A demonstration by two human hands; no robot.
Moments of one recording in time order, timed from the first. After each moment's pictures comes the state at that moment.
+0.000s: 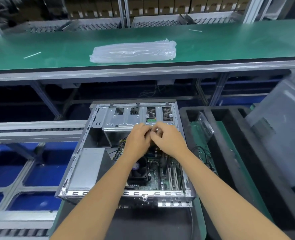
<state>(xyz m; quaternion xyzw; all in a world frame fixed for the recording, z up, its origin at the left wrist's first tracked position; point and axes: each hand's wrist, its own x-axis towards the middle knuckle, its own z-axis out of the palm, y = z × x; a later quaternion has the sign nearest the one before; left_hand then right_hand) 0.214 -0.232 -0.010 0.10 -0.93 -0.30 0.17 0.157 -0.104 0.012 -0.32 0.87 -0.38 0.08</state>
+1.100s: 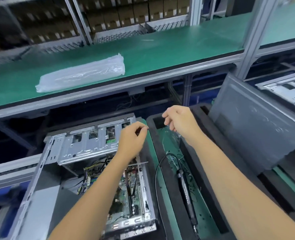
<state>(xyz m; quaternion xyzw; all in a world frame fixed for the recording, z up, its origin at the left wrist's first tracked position) 0.130 -0.131 0.038 0.05 -0.88 -0.43 0.17 0.066 0.036 0.072 -0.09 0.77 -0.63 0.06</state>
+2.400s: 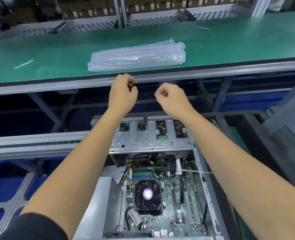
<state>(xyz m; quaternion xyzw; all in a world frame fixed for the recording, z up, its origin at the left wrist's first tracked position) 0.099 -0.355 0.097 0.13 -0.90 -0.29 0.31 0.048 -0.187 0.097 -0.27 0.84 -0.47 0.05</state>
